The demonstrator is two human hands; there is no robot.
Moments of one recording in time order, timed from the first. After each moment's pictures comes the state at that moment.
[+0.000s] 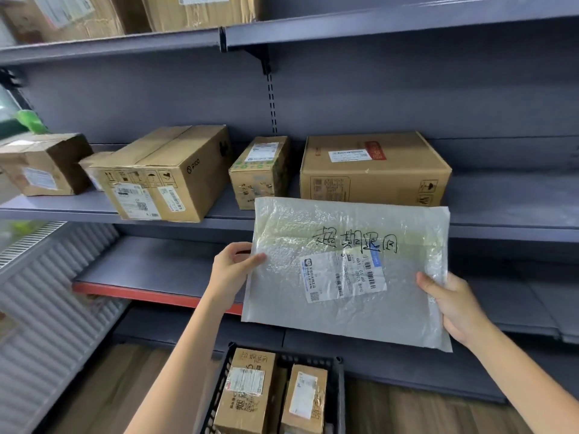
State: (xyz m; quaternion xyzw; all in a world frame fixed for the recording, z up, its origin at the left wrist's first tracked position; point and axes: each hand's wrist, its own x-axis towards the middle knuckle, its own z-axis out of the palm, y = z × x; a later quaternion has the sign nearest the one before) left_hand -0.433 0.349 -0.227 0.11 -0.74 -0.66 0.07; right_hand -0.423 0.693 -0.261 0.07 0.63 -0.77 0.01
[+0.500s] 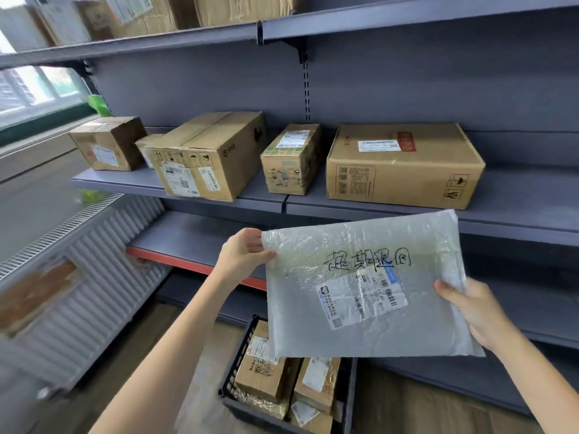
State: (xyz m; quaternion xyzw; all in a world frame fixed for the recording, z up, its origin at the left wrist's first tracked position) left_hand -0.382 0.352 -0.196 0.14 -0.85 -0.51 0.08; right_hand -0.403 0.716 -0.255 0.04 0.69 -0.72 0.08
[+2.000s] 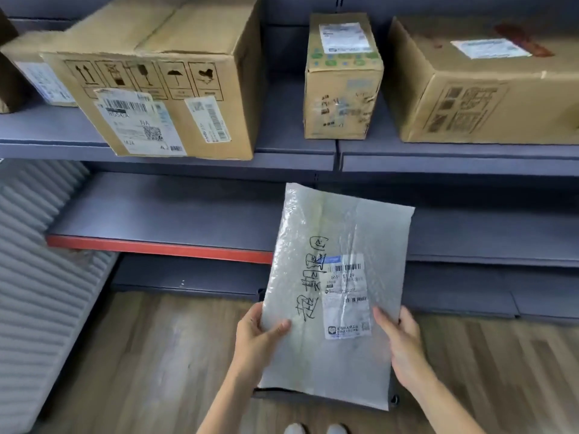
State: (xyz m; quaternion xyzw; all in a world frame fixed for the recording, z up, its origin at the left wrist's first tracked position) left_hand -0.400 0.182 -0.411 0.23 -0.68 -0.69 -0.12; right_hand -0.402 0.413 -0.425 0.28 0.58 -0.76 0.04
